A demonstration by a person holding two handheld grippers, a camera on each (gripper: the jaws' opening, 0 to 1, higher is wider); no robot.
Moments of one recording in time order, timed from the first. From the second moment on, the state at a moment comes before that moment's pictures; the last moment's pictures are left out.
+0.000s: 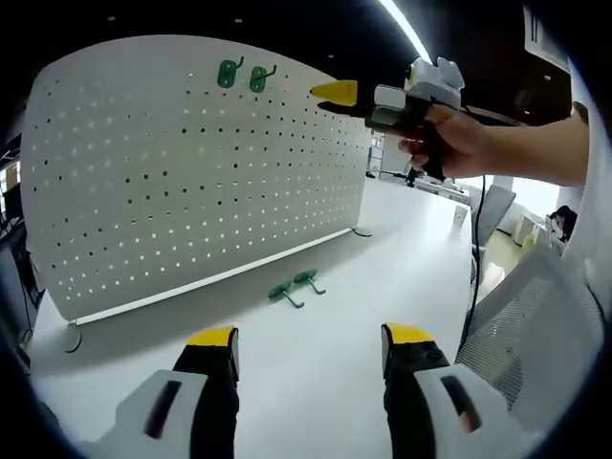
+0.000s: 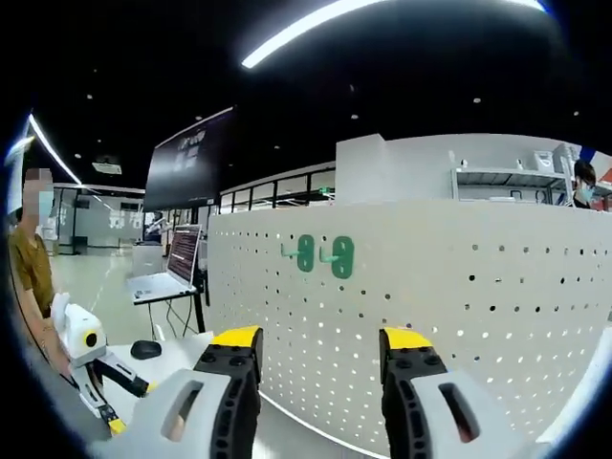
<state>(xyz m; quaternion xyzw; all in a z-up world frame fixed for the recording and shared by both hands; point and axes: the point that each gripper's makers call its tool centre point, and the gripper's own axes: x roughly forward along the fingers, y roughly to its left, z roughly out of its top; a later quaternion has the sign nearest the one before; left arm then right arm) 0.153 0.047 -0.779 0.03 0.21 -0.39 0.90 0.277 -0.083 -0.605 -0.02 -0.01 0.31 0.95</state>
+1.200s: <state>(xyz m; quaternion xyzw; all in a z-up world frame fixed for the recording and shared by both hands) 0.151 0.044 -0.778 0.04 0.20 -0.39 0.90 0.211 -0.124 -0.686 0.00 0.07 0.30 0.95</state>
